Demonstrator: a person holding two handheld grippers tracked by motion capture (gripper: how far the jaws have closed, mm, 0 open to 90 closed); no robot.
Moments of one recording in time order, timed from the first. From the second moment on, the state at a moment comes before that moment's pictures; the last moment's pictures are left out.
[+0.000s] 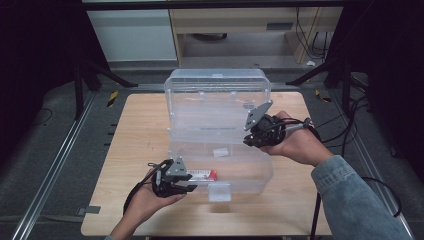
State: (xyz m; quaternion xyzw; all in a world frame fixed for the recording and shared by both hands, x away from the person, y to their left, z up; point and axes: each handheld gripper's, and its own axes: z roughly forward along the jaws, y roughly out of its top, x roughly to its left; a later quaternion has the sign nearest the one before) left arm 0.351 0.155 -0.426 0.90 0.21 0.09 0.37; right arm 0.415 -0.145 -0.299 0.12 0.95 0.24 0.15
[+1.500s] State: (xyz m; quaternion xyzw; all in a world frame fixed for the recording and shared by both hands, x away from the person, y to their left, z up) left arm 0.408 0.220 -0.314 0.77 0.35 0.17 0.51; right arm 0.389 -0.150 -0.316 0.11 0.95 0.27 0.14
